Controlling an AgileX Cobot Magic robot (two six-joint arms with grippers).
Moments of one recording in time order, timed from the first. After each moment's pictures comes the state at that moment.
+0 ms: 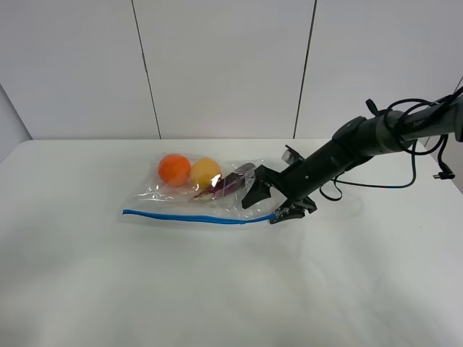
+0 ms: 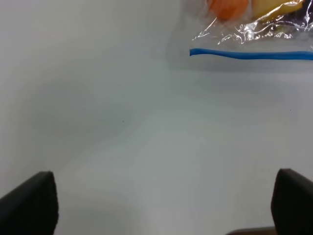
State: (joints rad) left arm 0.00 -0.01 -0.57 -0.09 1.17 0.07; right arm 0.19 2.23 -1.39 0.95 0.92 -0.57
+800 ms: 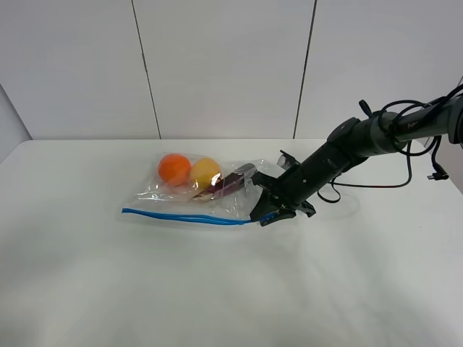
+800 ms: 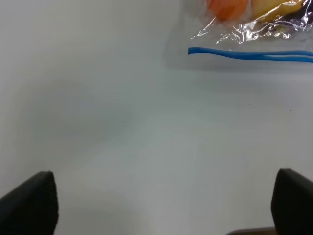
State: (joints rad) left arm 0.00 -0.01 -0.57 -0.09 1.17 0.07; right arm 0.20 2.24 -1.40 0.89 0.96 -0.56
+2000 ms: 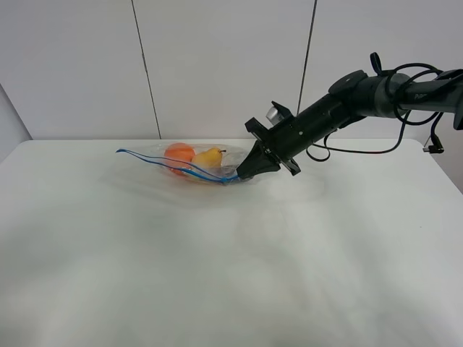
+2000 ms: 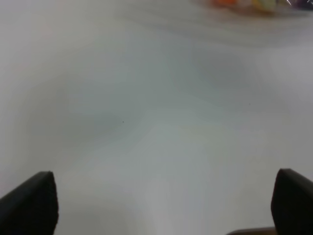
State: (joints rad) left arm 0.00 -0.01 -0.57 -0.09 1.17 0.07; right arm 0.20 2.22 -1.67 0.97 1.18 -0.52
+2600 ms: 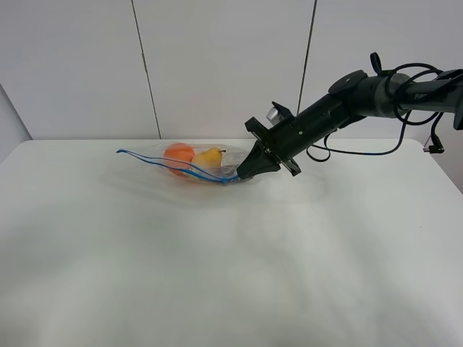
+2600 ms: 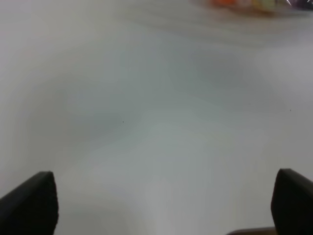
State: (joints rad) left arm 0.00 -0.01 -0.57 -0.09 1.17 0.07; right arm 0.20 2.22 -1.67 0.97 1.18 -0.51
